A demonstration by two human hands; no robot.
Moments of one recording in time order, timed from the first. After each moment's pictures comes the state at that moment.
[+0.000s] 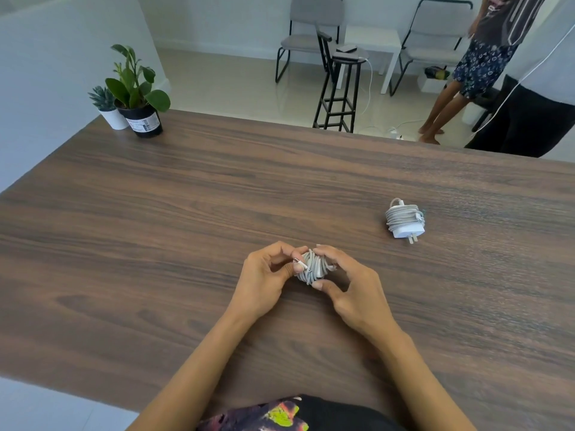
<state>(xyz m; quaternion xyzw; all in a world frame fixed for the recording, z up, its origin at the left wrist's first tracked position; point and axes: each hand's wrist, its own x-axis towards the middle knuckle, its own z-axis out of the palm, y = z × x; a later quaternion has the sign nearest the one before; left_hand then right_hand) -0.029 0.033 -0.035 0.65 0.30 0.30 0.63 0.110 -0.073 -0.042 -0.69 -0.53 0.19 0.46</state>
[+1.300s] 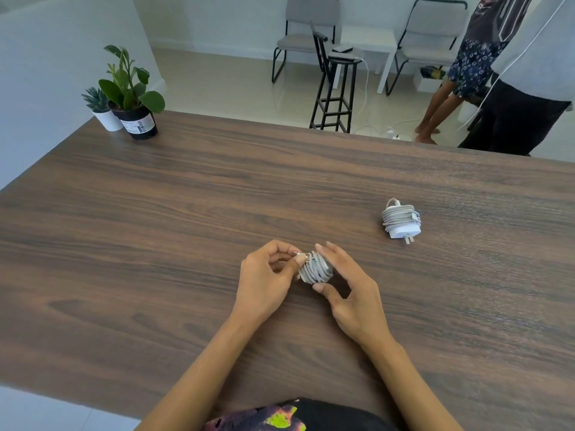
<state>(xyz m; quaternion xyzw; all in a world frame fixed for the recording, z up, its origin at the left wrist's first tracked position) -0.020 0.025 -0.030 0.68 0.40 0.32 0.53 0.107 -0.080 -0.053 -0.69 -0.51 0.17 0.49</state>
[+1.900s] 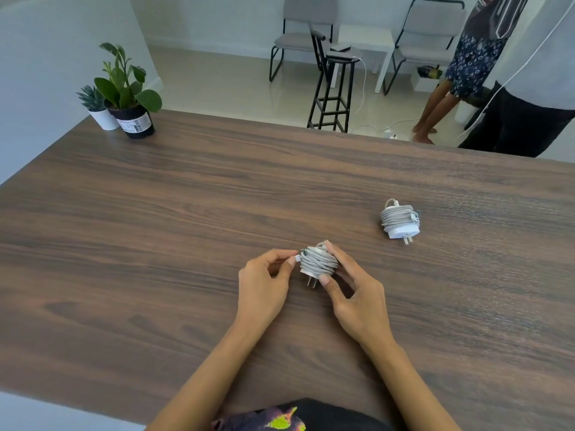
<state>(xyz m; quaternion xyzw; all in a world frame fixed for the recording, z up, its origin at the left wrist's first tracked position) -0.018 0.021 -0.044 0.66 0.46 0.32 0.51 0.106 -0.082 -0.055 -0.69 -0.46 0.18 0.53</state>
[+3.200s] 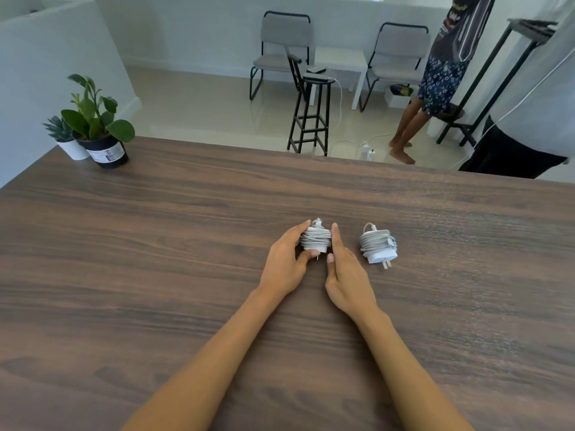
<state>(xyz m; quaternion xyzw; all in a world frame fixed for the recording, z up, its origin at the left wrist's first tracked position) 0.083 0.082 -0.063 0.82 0.28 0.32 0.39 0.181 -0.027 -0.071 -0.80 -0.49 0.09 0.33</state>
